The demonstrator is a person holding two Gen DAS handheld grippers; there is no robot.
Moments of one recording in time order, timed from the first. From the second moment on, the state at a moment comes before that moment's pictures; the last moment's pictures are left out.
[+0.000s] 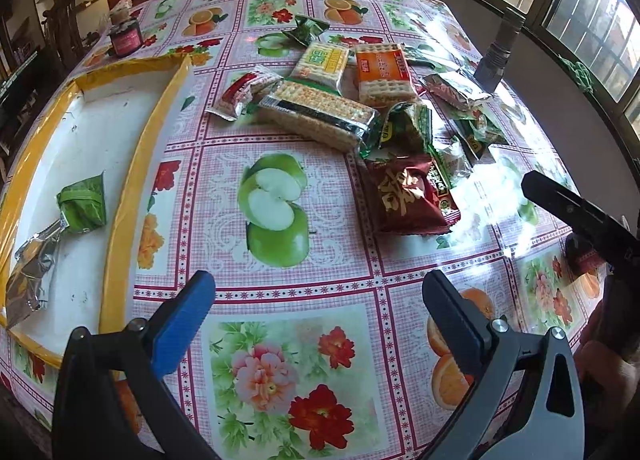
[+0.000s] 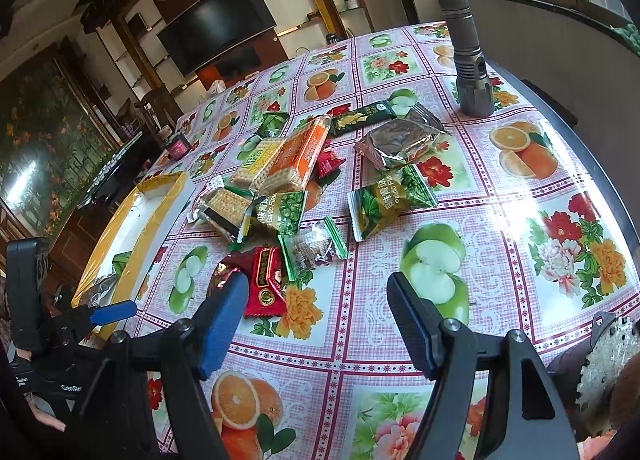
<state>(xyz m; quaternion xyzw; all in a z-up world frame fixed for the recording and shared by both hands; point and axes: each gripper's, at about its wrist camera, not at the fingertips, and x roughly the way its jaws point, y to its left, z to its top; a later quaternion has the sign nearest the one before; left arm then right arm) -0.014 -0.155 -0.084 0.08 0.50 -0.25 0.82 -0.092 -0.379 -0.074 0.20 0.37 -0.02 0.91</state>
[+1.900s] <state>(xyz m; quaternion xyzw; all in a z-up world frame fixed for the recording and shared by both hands) 0.030 -0.244 -0.100 0.11 0.50 -0.31 0.80 -0.013 -0.415 -0.103 0.12 0.42 -0.11 0.89</state>
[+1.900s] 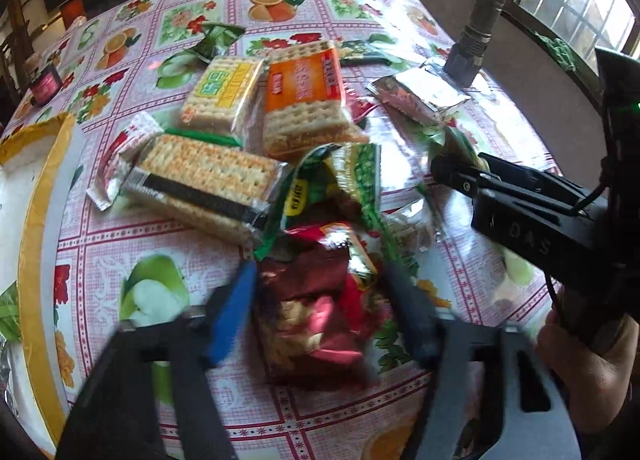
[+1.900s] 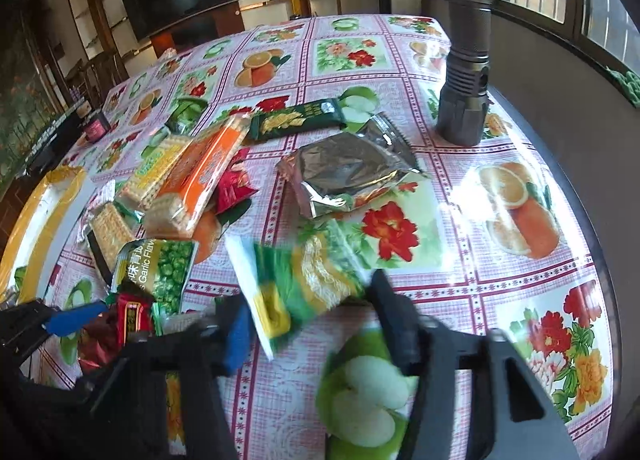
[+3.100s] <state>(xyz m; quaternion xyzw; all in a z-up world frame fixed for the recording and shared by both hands) 0.016 -0.167 -0.048 0.03 0.48 -0.32 0.82 -0.057 -0.381 -0.055 0.16 0.35 -0.01 0.92</state>
